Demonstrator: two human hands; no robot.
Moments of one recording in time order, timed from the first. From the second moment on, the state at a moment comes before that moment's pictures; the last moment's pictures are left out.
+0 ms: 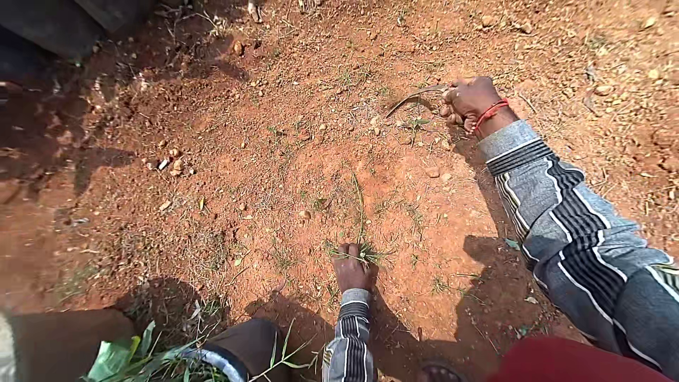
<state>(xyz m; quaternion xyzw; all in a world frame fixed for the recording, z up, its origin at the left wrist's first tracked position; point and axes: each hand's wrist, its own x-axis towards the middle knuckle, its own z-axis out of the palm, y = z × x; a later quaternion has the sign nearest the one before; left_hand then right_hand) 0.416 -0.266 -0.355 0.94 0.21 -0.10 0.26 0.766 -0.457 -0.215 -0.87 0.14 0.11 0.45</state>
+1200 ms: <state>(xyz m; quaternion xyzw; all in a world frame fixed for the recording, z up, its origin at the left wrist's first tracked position) 0.419 -0.269 -0.353 0.93 0.22 -0.08 0.27 0.743 -0.461 -0.242 -0.85 0.18 0.09 0.48</state>
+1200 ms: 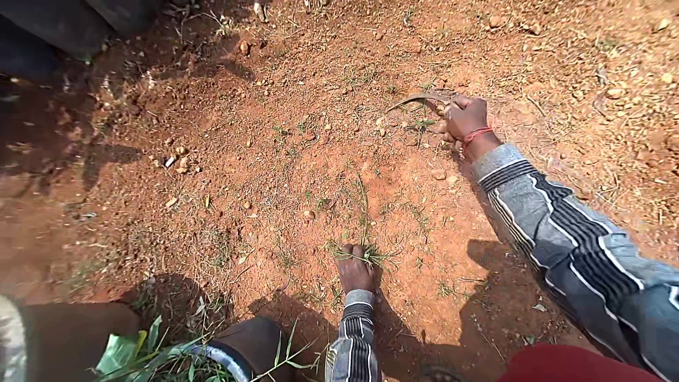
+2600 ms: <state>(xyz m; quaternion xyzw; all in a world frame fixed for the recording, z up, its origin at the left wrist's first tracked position) 0.415 -0.270 -0.353 0.93 0.24 -0.12 0.25 0.678 -0.442 -0.316 -0.91 -0.05 0.07 0.41</state>
